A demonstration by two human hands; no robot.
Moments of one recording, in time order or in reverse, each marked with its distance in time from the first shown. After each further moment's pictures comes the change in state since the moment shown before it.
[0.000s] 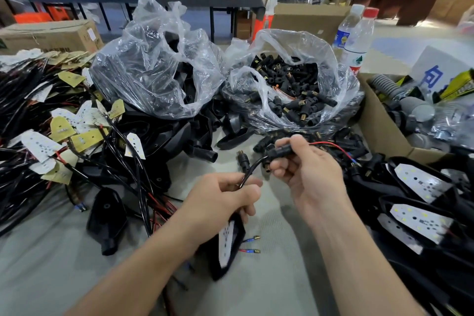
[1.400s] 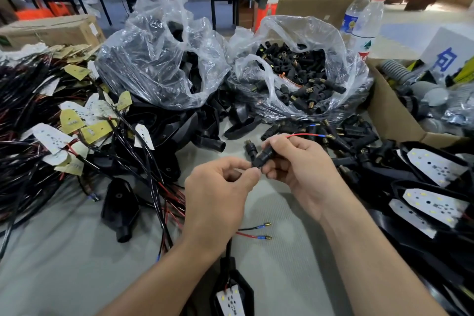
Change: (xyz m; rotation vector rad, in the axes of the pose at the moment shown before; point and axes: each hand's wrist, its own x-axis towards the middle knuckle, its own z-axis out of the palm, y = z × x) left_hand -0.012 -0.006 0.020 0.217 0.547 0.272; right_hand -0.008 0.010 0.004 -0.206 -0.226 0.054
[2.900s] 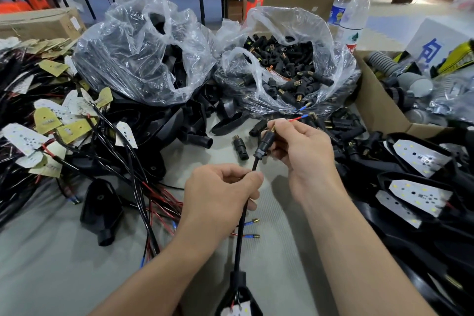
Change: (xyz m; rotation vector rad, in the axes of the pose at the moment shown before) left_hand -0.002 0.002 0.011 -0.100 -0.191 -0.258; right_hand 0.013 -0.004 0.000 0.015 0.340 -0.114
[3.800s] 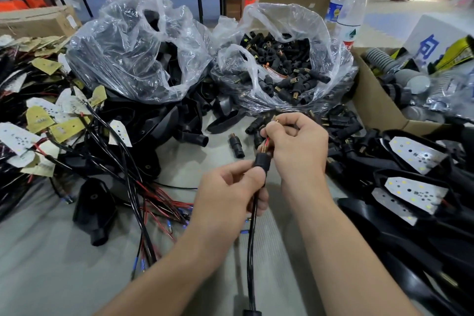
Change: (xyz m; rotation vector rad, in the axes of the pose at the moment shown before) left_hand -0.015 0.014 0.014 -0.289 -0.151 -0.099; right_hand 0.000 0.007 0.004 -0.142 0.147 -0.176
